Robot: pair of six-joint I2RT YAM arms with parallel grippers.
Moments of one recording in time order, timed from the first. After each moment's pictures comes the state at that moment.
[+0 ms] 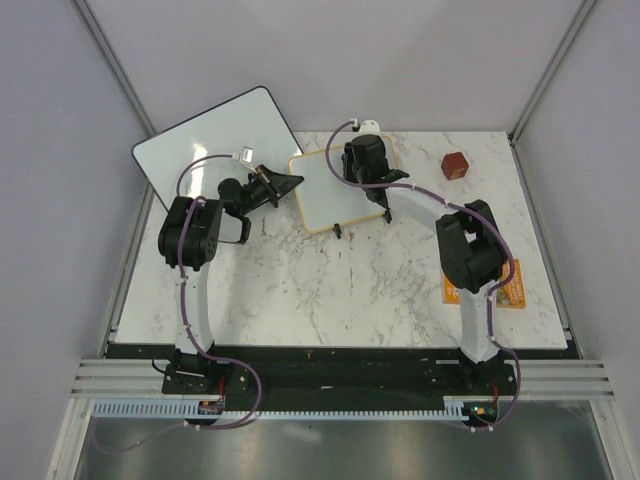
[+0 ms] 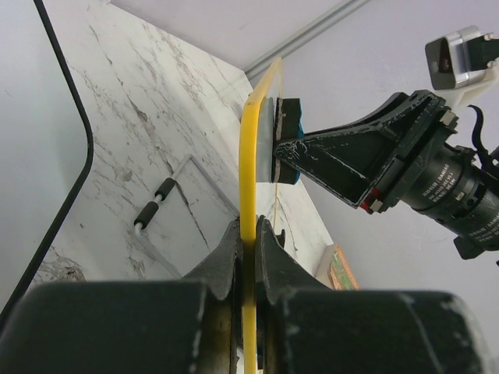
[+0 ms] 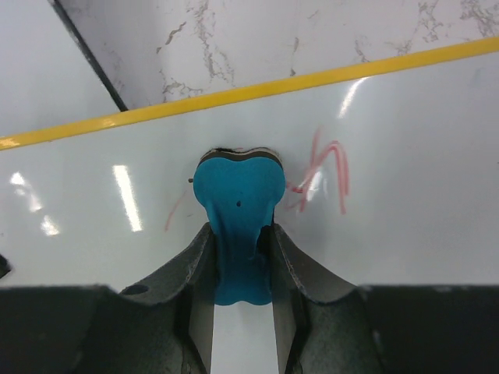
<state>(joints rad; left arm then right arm) -0.14 2.27 1.10 1.33 0.72 -1.06 0.50 2.10 1.61 0.02 0.24 0.27</state>
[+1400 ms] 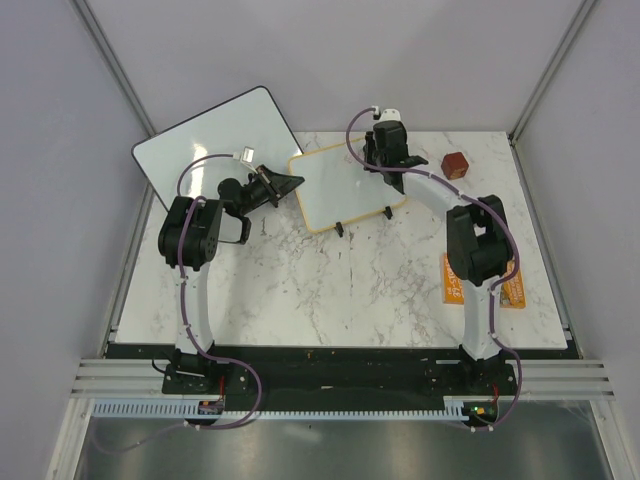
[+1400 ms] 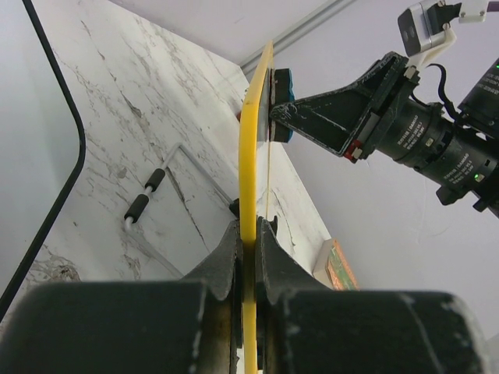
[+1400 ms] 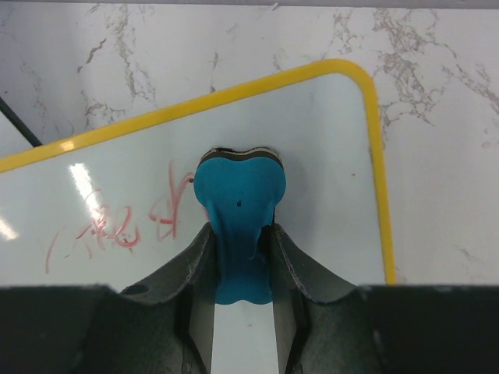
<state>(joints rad) -0.14 2.27 1.10 1.33 0.74 -1.06 0.38 2.12 1.68 -0.08 0.20 0.23</state>
